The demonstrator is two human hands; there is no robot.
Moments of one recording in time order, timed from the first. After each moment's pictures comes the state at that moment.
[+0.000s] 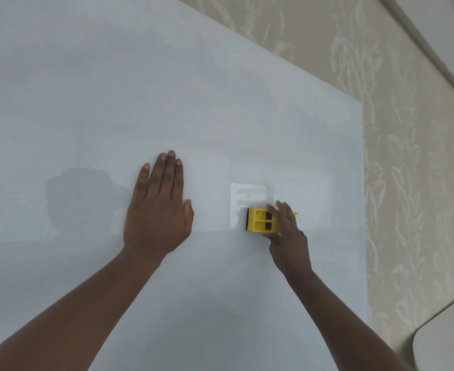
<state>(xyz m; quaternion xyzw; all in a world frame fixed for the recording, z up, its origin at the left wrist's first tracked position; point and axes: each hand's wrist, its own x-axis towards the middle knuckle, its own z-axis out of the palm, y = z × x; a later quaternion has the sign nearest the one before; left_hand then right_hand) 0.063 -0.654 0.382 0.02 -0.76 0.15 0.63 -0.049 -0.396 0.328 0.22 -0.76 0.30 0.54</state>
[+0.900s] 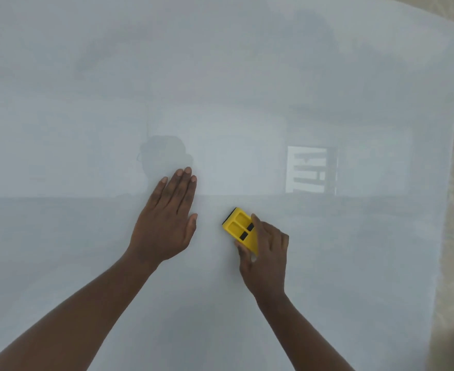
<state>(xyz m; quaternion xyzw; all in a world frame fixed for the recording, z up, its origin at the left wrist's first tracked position) 0.132 -0.737 0.280 0.00 -0.80 0.24 0.55 0.035 -0.534 0.197 0.30 -0.68 0.38 0.55</state>
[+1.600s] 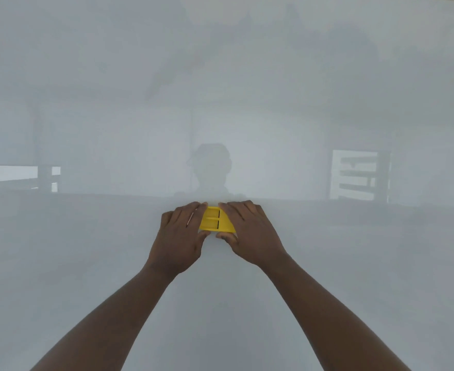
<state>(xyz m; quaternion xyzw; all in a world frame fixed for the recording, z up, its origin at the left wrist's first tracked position) 0.216 -0.739 0.255 0.05 -0.86 0.13 0.50 0.092 -0.579 0.273 0.53 -0.68 0.18 0.48</state>
